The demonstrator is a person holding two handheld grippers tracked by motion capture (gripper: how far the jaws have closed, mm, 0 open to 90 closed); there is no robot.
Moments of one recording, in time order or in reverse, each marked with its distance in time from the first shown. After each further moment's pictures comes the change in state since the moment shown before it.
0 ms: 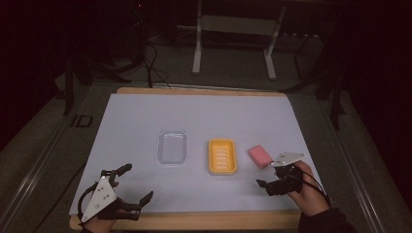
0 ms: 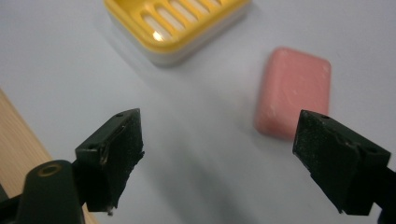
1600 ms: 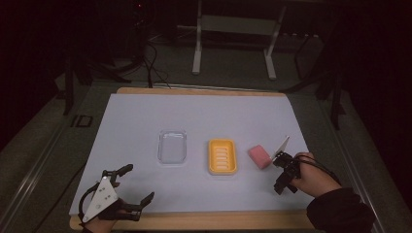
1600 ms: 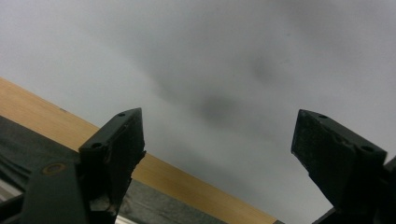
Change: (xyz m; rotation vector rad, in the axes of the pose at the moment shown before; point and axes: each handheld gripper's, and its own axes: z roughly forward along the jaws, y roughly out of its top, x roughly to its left) left arm -0.002 0.000 0.001 0.008 -0.012 0.008; right arm -0.035 0.020 0.018 0.768 -0.016 0.225
